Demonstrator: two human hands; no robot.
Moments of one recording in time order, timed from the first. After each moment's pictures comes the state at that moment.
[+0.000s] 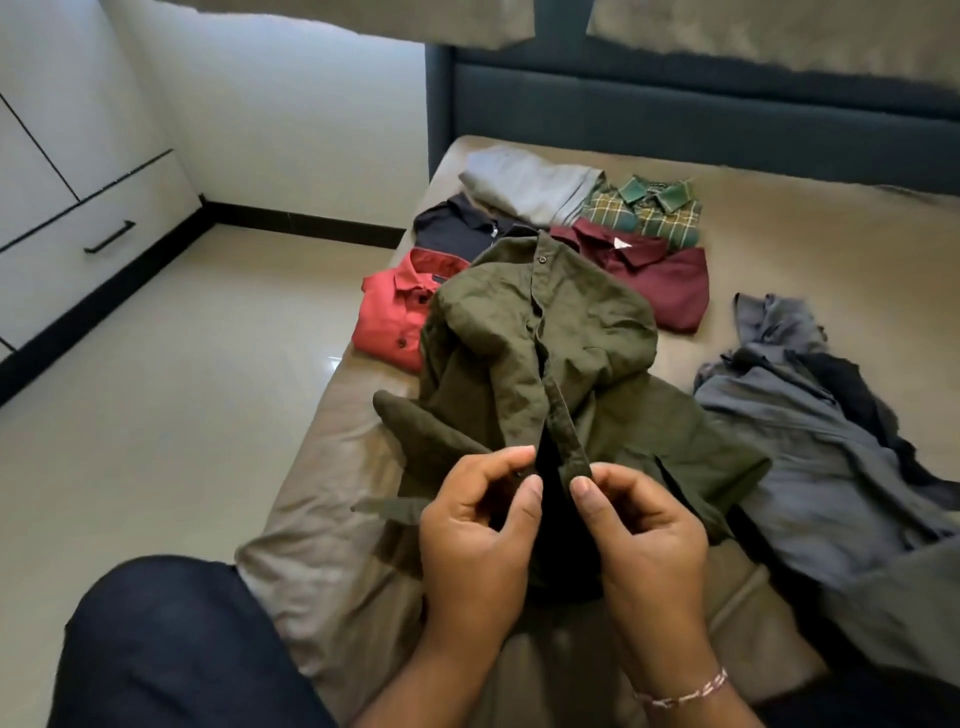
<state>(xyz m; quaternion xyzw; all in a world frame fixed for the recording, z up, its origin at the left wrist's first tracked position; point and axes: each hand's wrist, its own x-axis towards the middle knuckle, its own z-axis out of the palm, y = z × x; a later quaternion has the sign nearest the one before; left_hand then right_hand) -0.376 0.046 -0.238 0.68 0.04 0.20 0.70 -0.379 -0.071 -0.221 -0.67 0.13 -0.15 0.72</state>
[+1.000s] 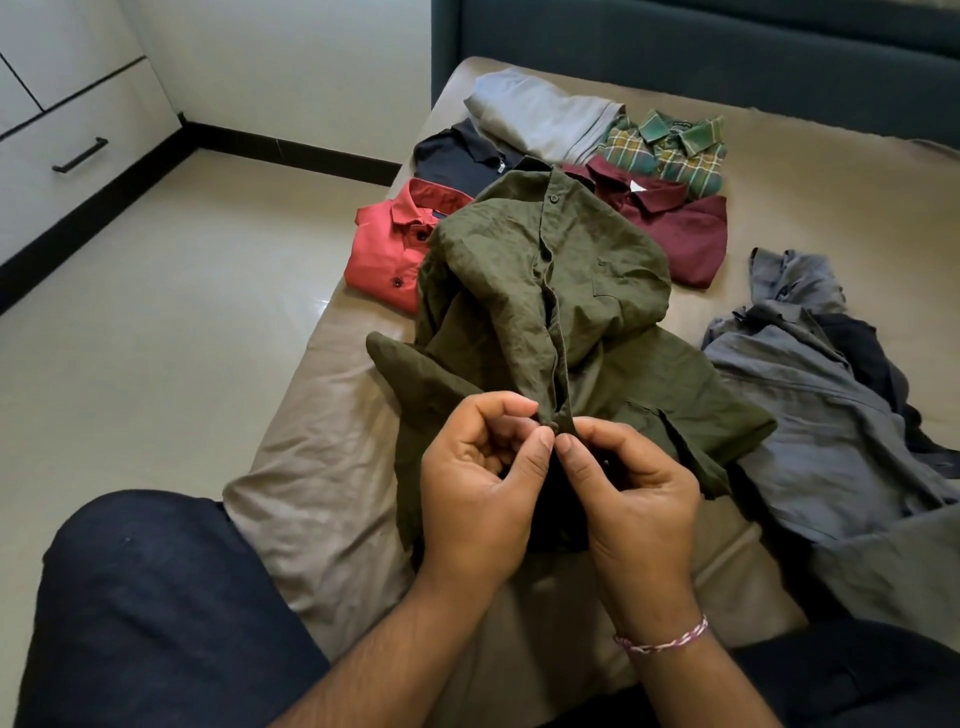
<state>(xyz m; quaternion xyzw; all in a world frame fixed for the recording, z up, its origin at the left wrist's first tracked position) -0.373 0.041 -0.240 0.60 0.04 0.16 0.78 -0.377 -0.068 -0.232 -0.69 0.06 -0.18 0.70</state>
